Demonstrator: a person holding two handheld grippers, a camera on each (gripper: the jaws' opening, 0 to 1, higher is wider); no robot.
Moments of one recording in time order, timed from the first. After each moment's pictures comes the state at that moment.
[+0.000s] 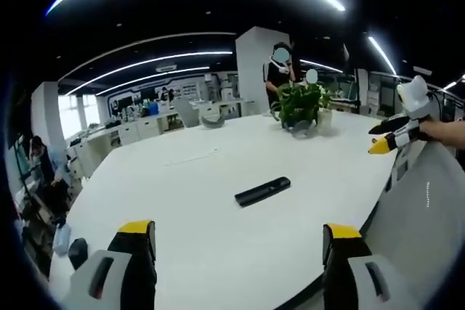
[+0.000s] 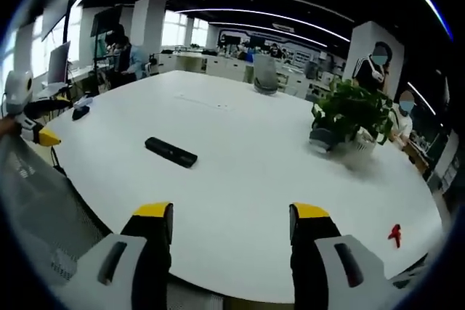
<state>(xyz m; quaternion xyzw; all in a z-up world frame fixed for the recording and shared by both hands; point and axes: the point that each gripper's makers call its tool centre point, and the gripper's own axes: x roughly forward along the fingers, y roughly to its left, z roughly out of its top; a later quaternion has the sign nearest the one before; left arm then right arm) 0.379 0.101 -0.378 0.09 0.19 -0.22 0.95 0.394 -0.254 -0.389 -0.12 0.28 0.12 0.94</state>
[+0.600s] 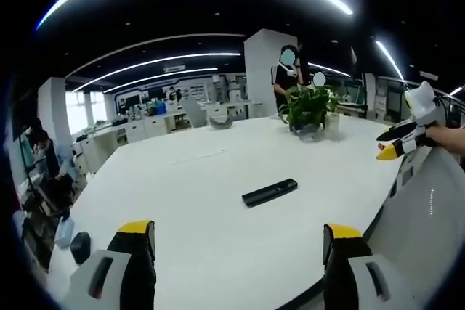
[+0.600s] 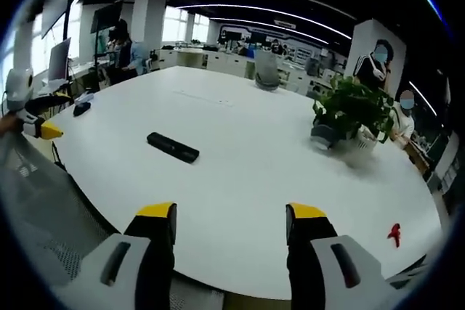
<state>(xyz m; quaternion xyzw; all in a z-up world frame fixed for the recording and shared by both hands) 0.379 0.111 -0.379 0.07 0.19 -0.20 0.96 0.382 -0.239 -0.389 -0.13 0.28 0.13 0.94</state>
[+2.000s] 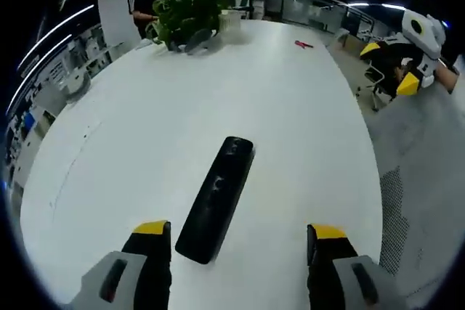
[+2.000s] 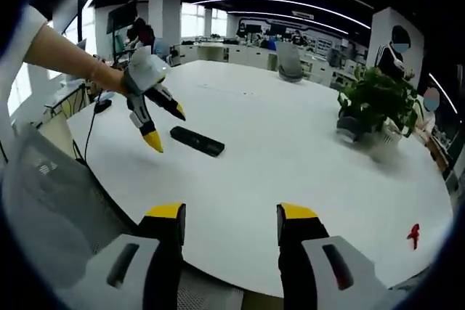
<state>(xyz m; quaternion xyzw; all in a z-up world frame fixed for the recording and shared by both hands) 0.519 -0.030 -0.499 0.27 0.40 -0.52 0.70 0.380 -0.223 -0.400 -0.10 0.32 0.20 0.92</state>
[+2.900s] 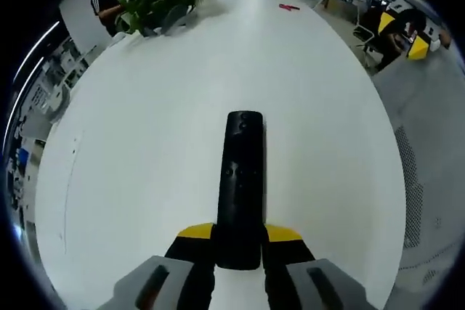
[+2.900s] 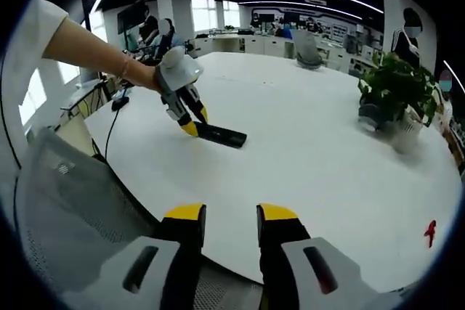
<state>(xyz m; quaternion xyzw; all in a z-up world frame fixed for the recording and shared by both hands) 0.531 -0.021 -0.519 0.38 0.40 -0.53 0.64 0.369 -0.205 -0.411 -0.07 0.35 0.26 0.90</state>
